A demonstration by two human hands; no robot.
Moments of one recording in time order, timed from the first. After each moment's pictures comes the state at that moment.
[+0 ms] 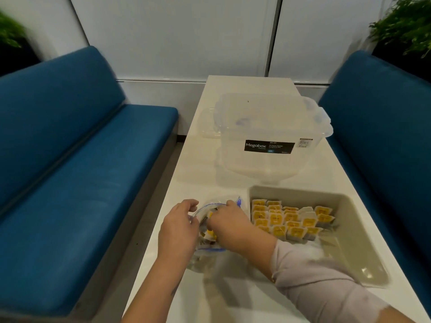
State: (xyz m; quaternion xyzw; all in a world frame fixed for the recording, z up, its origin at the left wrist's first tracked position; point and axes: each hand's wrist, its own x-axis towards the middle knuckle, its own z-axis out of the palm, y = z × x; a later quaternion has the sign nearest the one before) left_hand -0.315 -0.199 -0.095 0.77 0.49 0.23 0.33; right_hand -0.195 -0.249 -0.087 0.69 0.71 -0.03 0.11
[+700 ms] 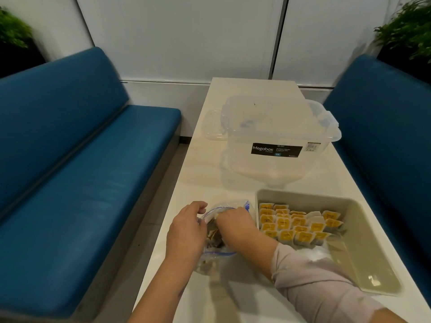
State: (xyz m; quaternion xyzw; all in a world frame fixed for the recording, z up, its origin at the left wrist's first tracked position) left_hand -0.315 -0.190 -0.101 0.78 0.48 0.22 0.34; right_hand -0.200 -0.235 -0.096 0.76 0.64 -0.07 0.12
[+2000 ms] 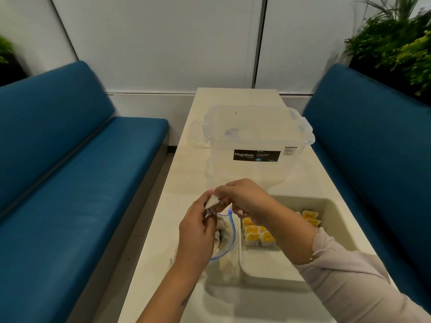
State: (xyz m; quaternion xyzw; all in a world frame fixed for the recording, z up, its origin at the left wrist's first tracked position) left_hand -0.286 -0.232 -0.073 0.76 0.32 0.37 0.43; right_hand -0.159 -0.269 -0.003 0.71 0.30 -0.44 -0.46
